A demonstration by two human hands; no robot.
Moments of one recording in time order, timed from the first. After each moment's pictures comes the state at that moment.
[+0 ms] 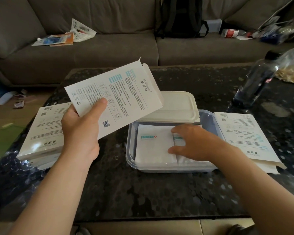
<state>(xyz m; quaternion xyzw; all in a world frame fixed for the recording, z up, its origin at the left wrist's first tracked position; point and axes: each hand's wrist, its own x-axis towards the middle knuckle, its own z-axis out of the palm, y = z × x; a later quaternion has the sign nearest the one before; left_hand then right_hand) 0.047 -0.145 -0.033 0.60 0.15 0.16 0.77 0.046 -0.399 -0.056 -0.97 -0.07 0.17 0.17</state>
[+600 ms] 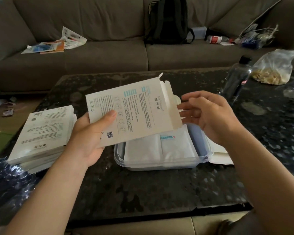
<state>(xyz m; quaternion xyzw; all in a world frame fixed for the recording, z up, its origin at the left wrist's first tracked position) 0.036 -0.160 -0.040 0.62 0.05 -0.03 0.79 0.031 -0.438 -0.002 -0.74 0.06 -0.05 0.67</state>
